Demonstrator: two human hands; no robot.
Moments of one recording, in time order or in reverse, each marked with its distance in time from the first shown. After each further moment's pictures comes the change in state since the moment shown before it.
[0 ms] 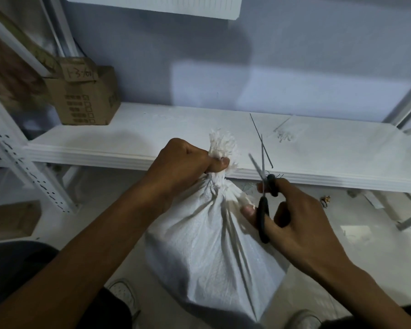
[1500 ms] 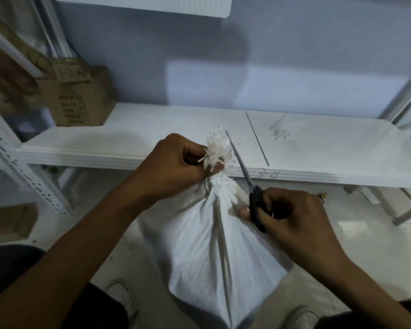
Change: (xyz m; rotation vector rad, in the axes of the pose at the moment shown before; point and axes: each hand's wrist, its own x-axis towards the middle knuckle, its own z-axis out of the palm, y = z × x) left_hand 0.008 -0.015 -0.010 0.154 -0.148 0.447; right_hand 0.002 0.007 -0.002 0.181 0.005 -0.036
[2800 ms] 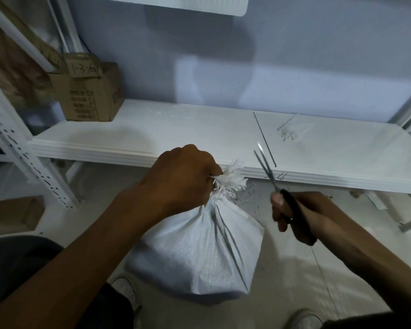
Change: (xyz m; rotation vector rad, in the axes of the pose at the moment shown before) left_hand -0.009 0.002 0.002 0.805 -0.078 0.016; right_hand 0.009 -0.003 -0.022 0.180 -0.297 0.361
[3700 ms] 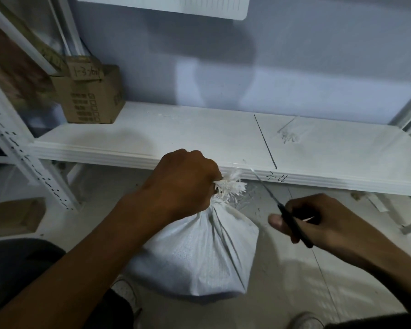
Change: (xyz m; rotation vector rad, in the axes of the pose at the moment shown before) left_hand -0.001 0.009 -0.004 0.209 -0.058 0.014; right_hand -0.007 -0.004 -0.014 -0.334 -0.028 -0.075
